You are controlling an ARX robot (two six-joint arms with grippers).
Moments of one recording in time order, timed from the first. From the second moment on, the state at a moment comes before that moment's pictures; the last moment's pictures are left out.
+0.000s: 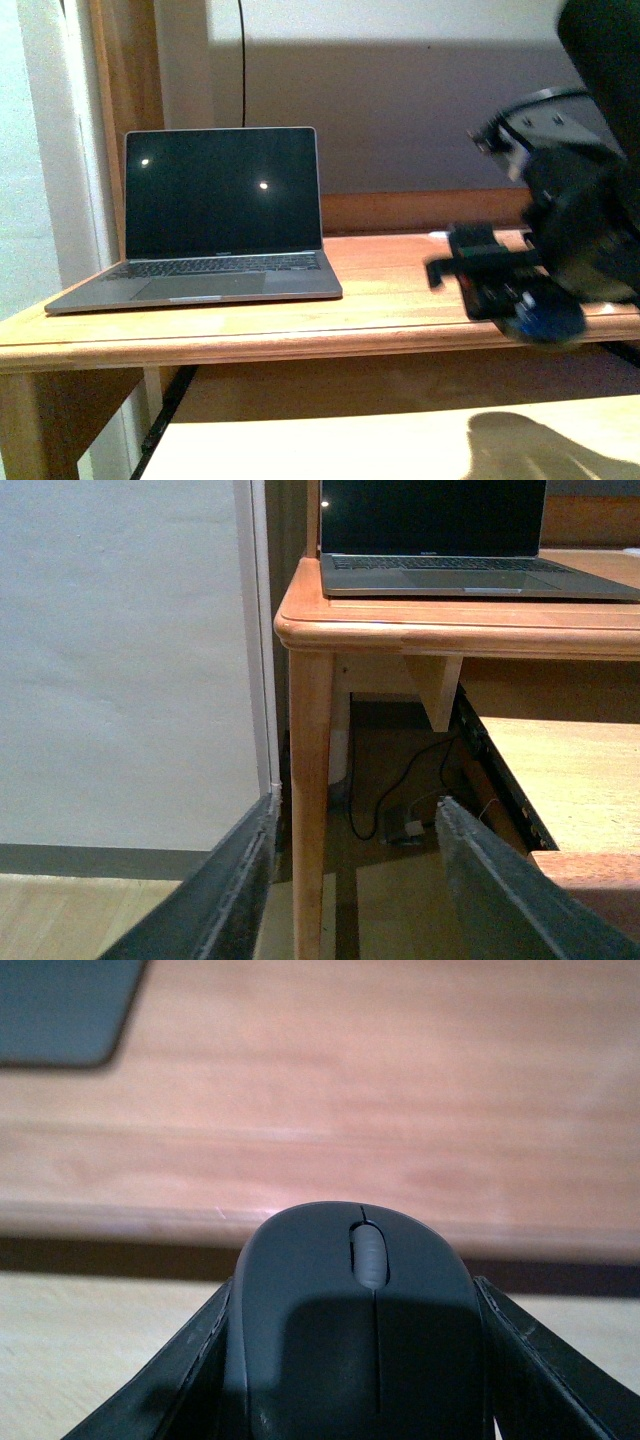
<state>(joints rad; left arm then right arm) 0.00 0.01 0.01 0.00 0.00 0.00 0.35 1.50 1.10 -0.07 0.30 0.10</state>
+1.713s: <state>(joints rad) 0.00 0.01 0.01 0.00 0.00 0.00 0.05 1.15 0.54 0.38 -0.03 0.03</state>
